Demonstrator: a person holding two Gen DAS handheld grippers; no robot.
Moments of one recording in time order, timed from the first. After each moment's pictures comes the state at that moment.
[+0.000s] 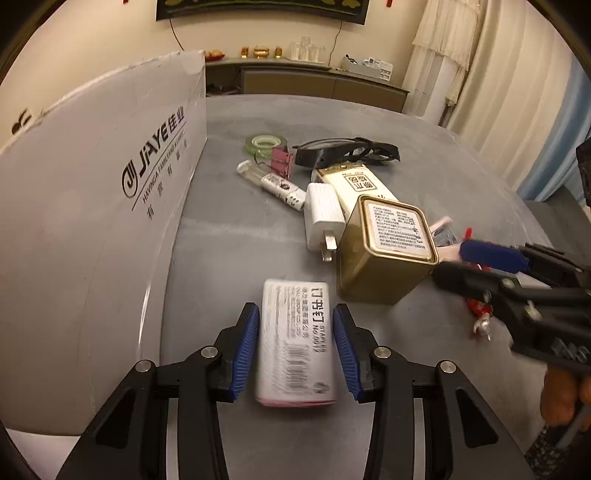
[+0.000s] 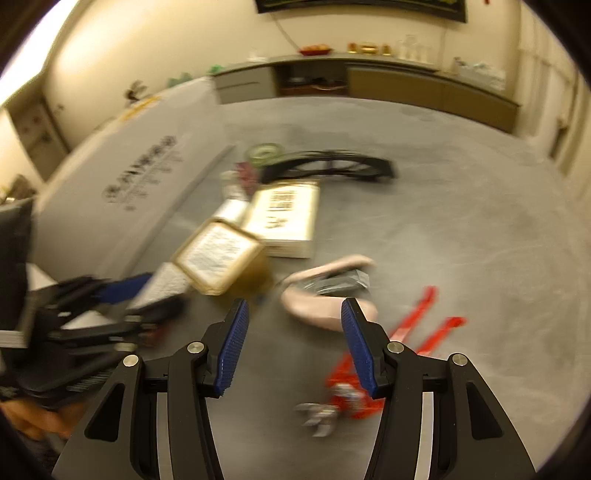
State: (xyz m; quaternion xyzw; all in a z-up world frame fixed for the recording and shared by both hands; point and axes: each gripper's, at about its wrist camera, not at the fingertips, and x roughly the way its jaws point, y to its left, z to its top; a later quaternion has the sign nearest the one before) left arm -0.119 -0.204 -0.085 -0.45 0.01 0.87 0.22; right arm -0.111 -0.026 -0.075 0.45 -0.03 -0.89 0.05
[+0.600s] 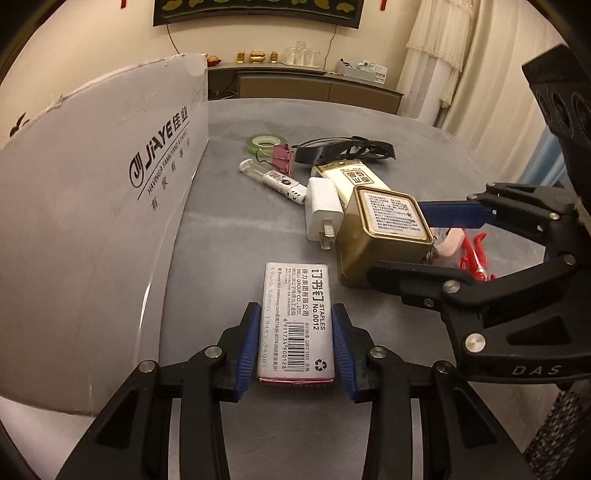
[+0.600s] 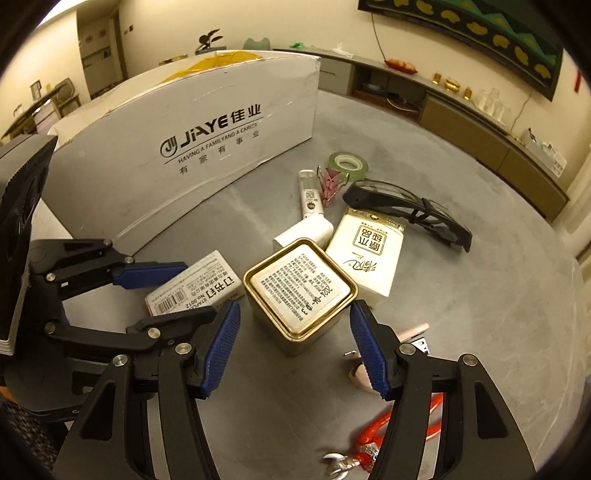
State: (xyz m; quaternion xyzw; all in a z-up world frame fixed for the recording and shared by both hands) left arm -0.111 -0.206 -0.089 -0.44 0.02 0.87 0.22; right arm -0.130 -0.092 -0.072 0.44 0.11 -0.87 0.17
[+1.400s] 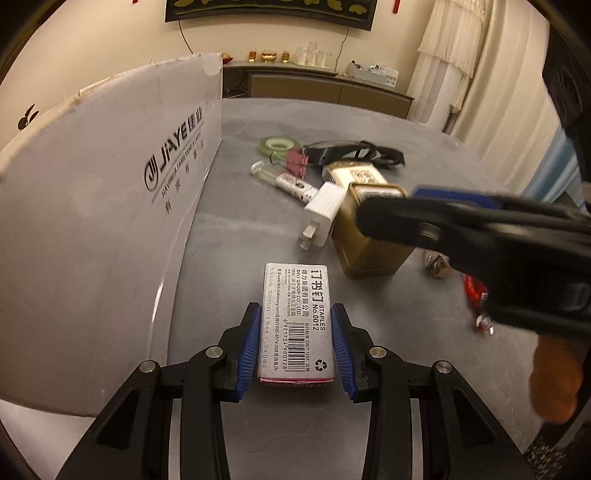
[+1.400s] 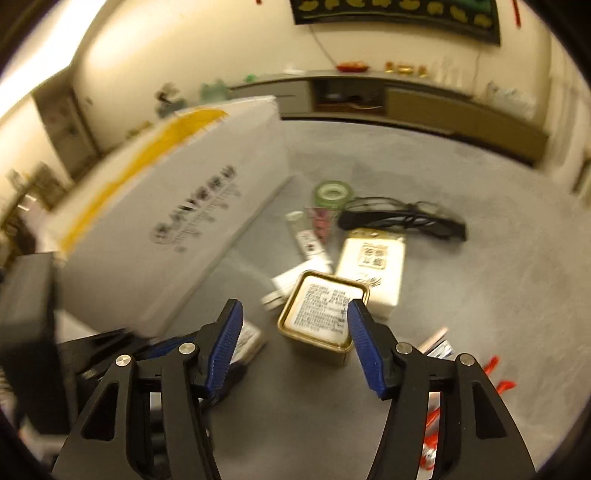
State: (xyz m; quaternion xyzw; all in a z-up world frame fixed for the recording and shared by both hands) left arm -0.110 -0.207 -0.088 -0.44 0.02 0.87 0.20; right arm -0.150 -0.107 -0.058 0.41 0.01 -0.91 0.09
